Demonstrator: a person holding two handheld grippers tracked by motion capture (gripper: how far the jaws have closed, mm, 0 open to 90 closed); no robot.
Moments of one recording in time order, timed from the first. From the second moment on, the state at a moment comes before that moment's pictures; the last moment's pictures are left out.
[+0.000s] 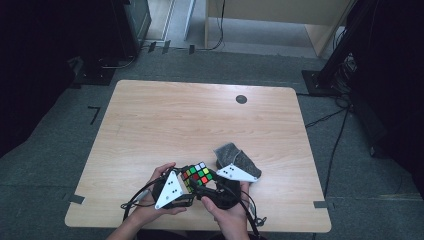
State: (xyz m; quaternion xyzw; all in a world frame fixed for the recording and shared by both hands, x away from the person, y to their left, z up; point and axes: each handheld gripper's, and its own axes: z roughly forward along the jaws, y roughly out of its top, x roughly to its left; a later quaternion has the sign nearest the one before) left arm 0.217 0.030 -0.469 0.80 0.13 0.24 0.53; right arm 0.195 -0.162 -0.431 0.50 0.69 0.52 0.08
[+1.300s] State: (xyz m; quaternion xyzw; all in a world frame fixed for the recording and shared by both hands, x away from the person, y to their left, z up) left arm 0.246 0.054 -0.452 0.70 0.33 0.02 0.63; right arm 0.190 -0.139 -0.459 0.45 0.68 0.56 0.16
